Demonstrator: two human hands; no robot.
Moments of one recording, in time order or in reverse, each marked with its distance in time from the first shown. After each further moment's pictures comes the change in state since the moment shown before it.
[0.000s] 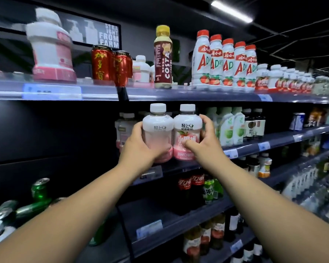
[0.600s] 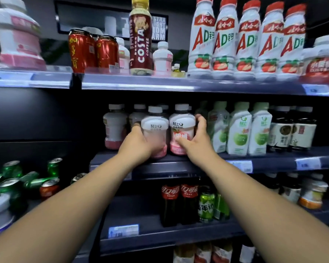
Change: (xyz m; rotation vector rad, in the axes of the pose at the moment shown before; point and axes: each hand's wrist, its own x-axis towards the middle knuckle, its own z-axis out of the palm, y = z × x) left_hand 0.050 -0.015 0.110 0.313 0.131 -0.317; right_hand 0.111 0.118 -0.035 -0.016 -0.224 -0.030
